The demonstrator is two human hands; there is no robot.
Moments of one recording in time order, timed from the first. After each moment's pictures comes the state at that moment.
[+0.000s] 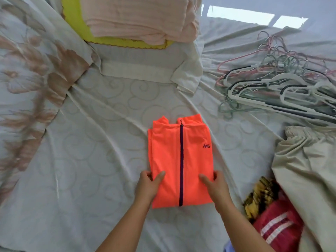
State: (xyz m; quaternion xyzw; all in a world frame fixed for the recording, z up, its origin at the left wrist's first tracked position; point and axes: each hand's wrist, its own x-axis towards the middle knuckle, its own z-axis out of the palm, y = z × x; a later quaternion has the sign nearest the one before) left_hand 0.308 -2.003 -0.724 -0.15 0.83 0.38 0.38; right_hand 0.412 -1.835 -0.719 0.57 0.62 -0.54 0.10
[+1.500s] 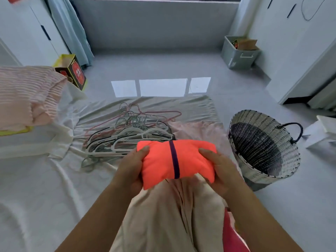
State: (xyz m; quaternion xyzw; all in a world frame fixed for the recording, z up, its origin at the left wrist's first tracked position) left_hand 0.528 -1.567 -0.452 -0.07 0.58 0.67 0.46; right_hand 0.672 -1.438 -0.453 0.36 0.37 -0.83 -0.21
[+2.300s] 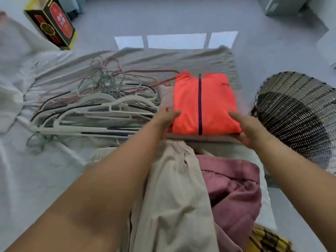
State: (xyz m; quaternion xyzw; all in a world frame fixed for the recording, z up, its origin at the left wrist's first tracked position) left_hand 0.485 -1.321 -0.669 0.02 0.70 0.55 0.47; right_hand 0.642 -1.172 -0.685 0.51 0.46 -0.71 -0.14
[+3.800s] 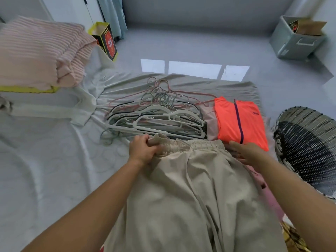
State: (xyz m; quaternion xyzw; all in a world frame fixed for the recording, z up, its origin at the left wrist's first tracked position) left_hand 0.439 -1.581 -0.619 0.13 0.89 0.39 0.22; right_hand 0.616 -1.329 -0.608 0.54 0.64 -0.55 0.03
